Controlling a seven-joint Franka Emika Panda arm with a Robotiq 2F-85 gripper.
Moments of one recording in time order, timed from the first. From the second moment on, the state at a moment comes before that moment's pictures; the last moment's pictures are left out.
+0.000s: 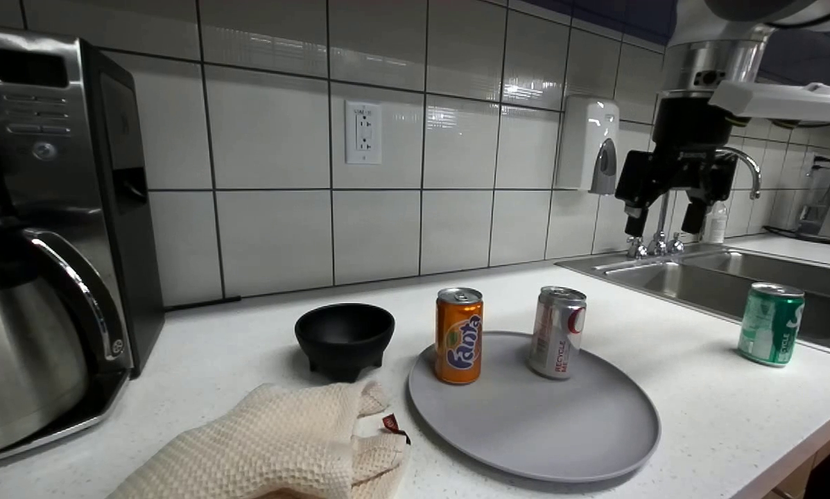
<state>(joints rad) -0.08 -0.26 -0.05 -2.54 -0.09 2.41 0.08</state>
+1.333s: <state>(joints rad) -0.30 -0.43 -0.12 -2.72 -0.09 2.38 0.24</state>
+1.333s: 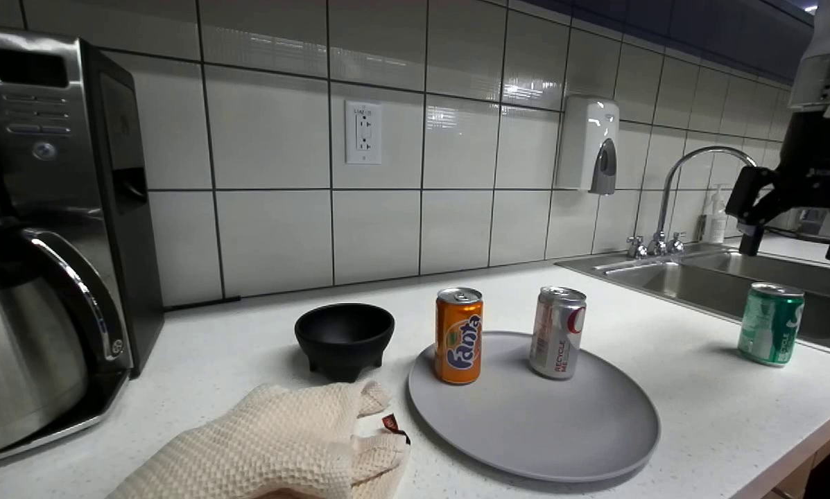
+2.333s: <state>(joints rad) -0.35 -0.37 -0.19 -2.72 -0.09 2.41 0.30</state>
